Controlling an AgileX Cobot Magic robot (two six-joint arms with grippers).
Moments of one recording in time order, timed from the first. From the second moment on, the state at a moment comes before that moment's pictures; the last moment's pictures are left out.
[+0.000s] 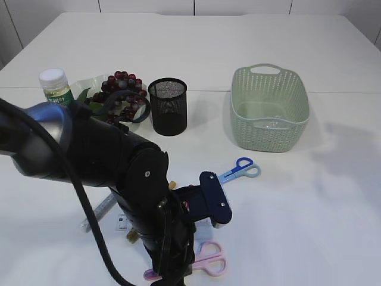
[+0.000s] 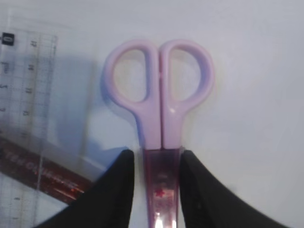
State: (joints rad) left arm -0.83 2.03 -1.09 -0.19 0.56 0.59; right arm -0.13 1.46 -1.29 0.06 1.24 0.20
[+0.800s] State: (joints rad) left arm -0.83 2.04 -1.10 -0.15 0.61 0.59; right arm -0.13 1.46 -1.29 0.06 1.24 0.20
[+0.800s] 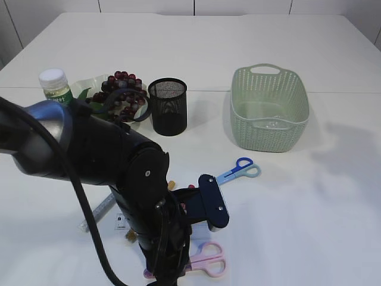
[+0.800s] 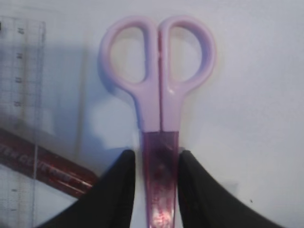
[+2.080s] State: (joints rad) left arm -0.86 2.02 -1.09 -0.16 0.65 0.56; right arm -0.13 1.46 -1.29 0.06 1.24 0.20
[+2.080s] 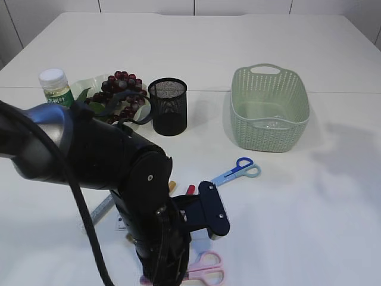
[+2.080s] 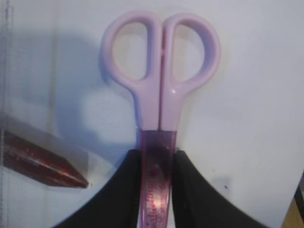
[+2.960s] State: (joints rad) left arm -0.86 2.04 -1.21 -0.19 0.80 0.54; right arm -0.13 1.46 -1.29 0.06 1.24 0.20
